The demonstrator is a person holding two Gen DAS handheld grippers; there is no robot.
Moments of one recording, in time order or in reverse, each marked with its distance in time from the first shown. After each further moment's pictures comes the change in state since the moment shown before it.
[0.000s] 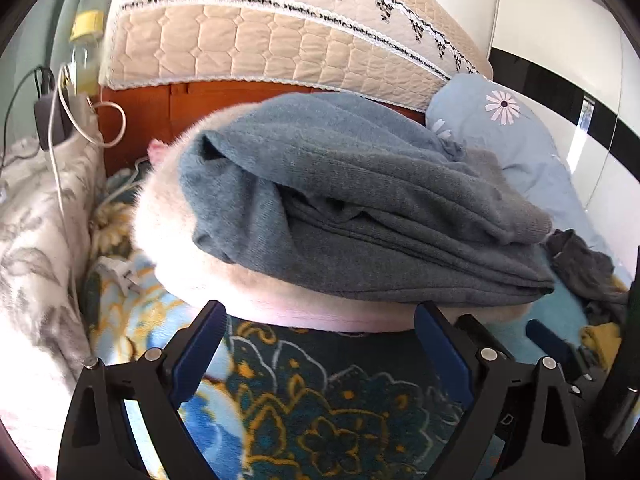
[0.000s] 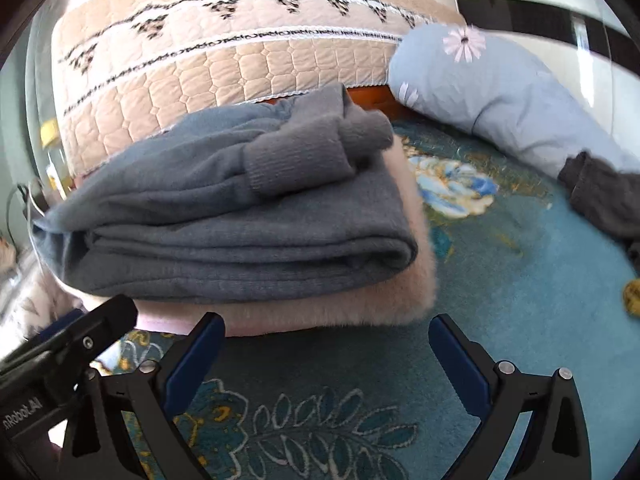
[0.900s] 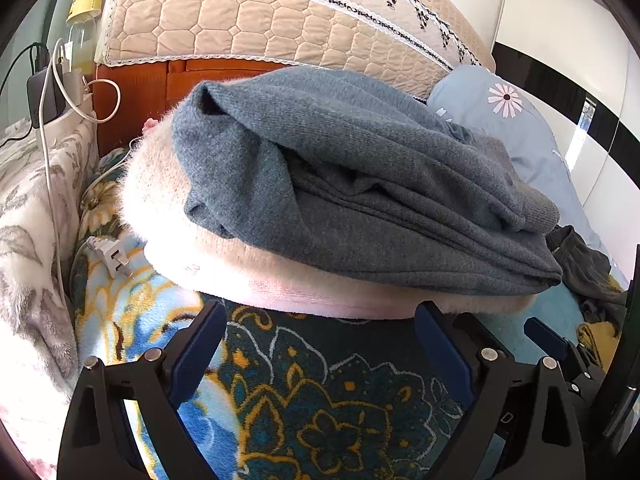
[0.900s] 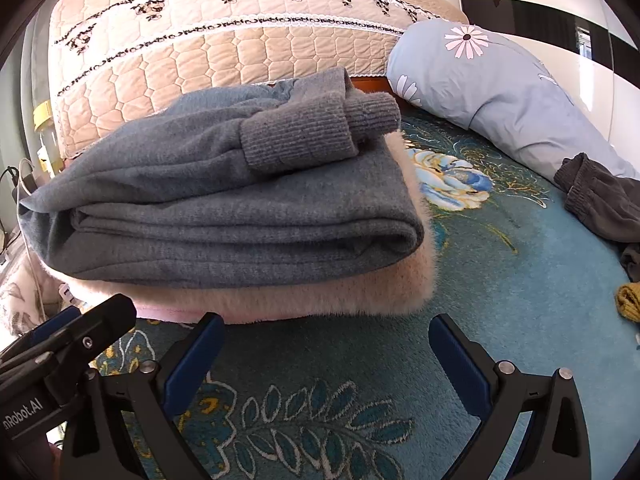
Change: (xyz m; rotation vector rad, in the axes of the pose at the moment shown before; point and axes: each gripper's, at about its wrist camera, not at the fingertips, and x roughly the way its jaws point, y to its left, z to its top) left arm 0.017 0.001 -0.006 -0.024 0.059 -0.032; right arm 0.007 0.004 -0.005 -0.019 0.049 -0.028
